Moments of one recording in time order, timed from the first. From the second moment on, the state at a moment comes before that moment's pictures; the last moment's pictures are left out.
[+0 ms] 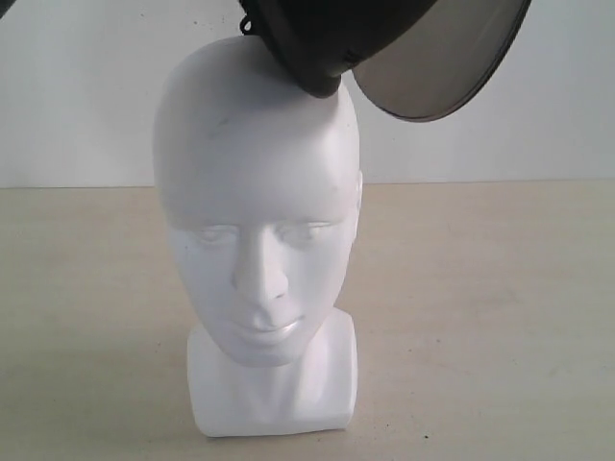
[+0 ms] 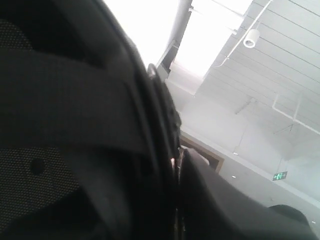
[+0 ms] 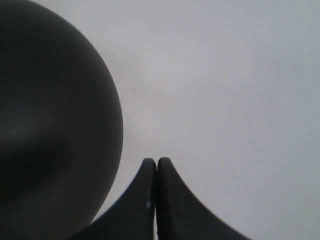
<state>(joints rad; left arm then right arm) -0.61 1.29 -0.89 0.54 -1.17 -1.31 0.47 0.95 -1.19 -0.24 0.21 -0.04</state>
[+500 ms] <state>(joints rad) -0.61 1.35 -0.89 0.56 -1.19 -1.31 0.48 0.96 -1.28 -0.23 0.27 -0.13</state>
